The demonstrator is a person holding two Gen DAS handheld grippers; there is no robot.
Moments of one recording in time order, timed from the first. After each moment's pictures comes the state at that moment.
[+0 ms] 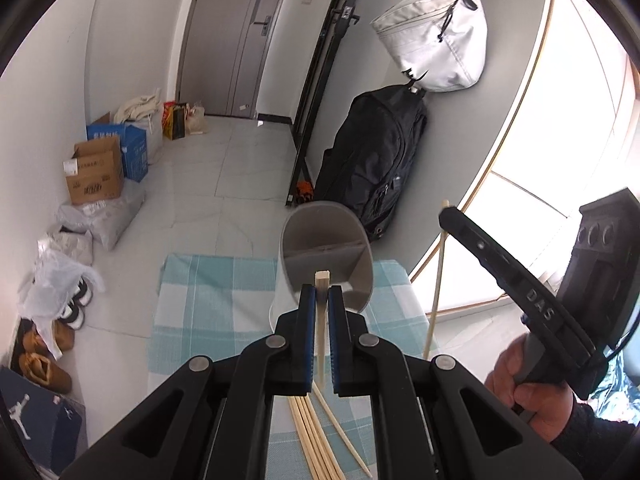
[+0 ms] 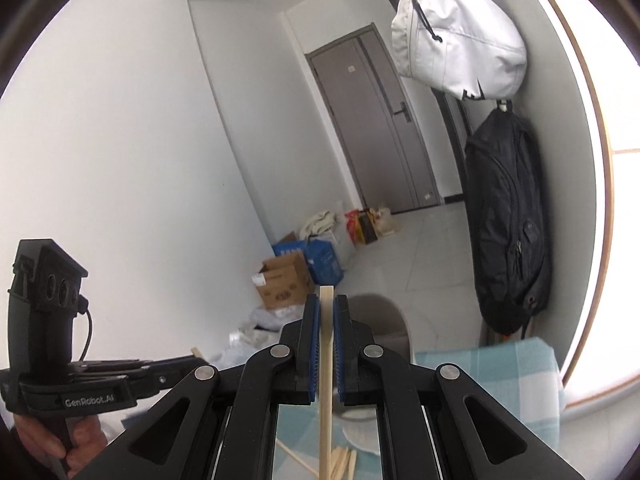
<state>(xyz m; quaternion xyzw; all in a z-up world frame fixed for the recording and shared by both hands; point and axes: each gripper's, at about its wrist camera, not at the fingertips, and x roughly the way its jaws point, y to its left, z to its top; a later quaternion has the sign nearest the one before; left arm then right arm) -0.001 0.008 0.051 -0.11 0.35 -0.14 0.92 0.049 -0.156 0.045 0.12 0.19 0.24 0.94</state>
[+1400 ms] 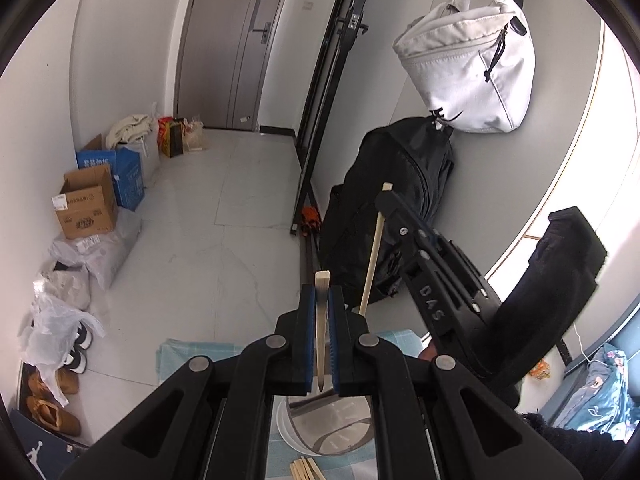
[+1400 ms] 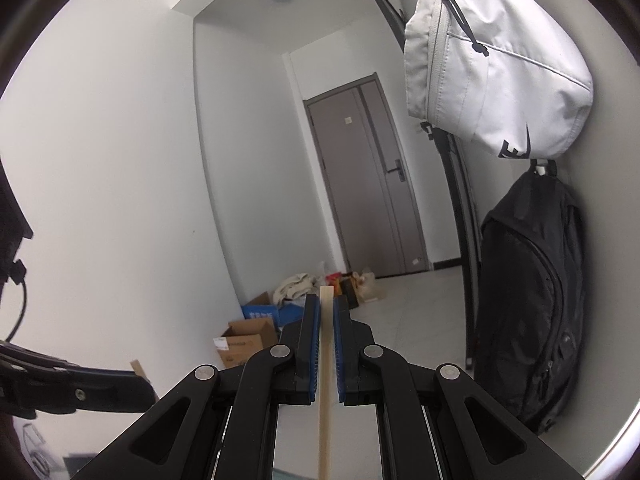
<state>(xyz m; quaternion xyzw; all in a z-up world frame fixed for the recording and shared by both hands) 0.108 0.013 0.077 -0.10 0.35 -0.13 0.92 0.200 -0.120 0.048 0.09 0.08 0.21 0.97</state>
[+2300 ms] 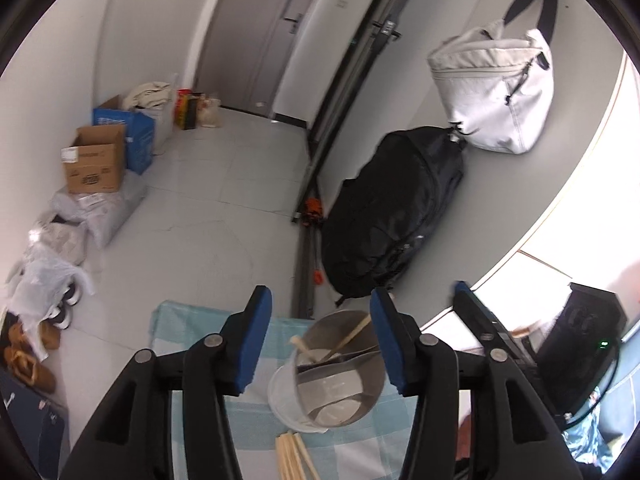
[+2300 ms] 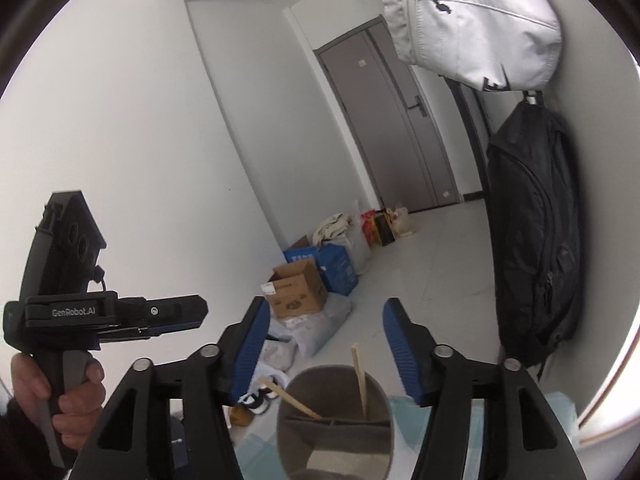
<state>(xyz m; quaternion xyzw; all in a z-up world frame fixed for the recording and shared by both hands) 0.082 0.040 0.070 -0.17 0.36 -0.11 0.91 0.138 -0.168 0.045 0.13 0.20 0.28 0.93</state>
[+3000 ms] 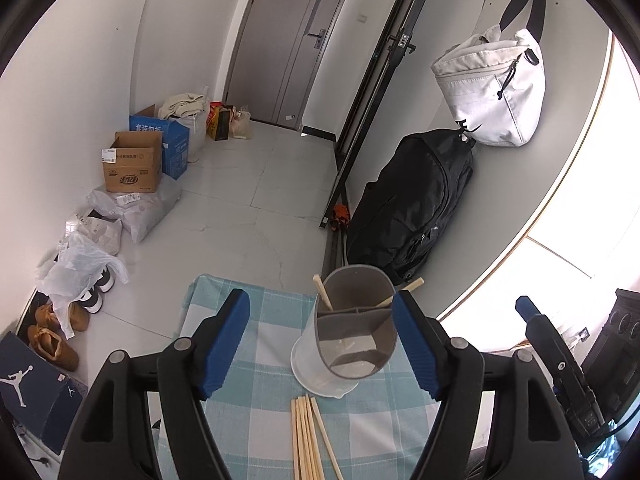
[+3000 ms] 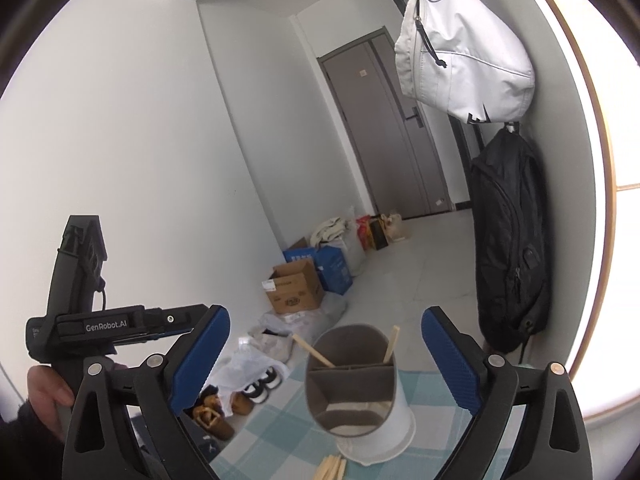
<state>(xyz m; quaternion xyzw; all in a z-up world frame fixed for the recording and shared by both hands) 0.022 0.035 0.068 -0.16 0.34 -0.06 0.92 0.052 -0.184 0.065 0.11 0.20 0.27 0.94</state>
